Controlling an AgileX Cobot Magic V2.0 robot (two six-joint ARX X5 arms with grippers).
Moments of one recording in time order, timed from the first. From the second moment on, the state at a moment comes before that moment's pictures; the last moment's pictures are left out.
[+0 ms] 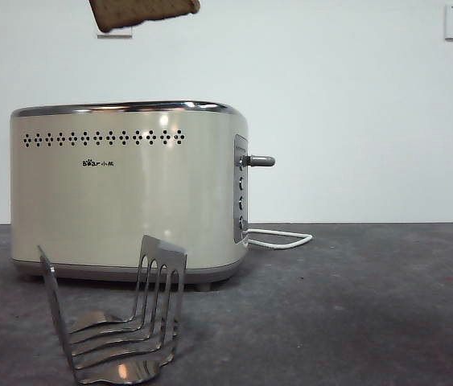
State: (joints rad) left arm -0.71 1.48 2.02 -1.32 -0.31 1.06; right arm 0.03 0.01 0.30 -0.45 -0.27 0.45
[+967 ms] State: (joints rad) left arm -0.70 1.49 1.94 -1.33 -0.34 1.00; right arm 0.03 0.01 0.30 -0.45 -0.31 0.45
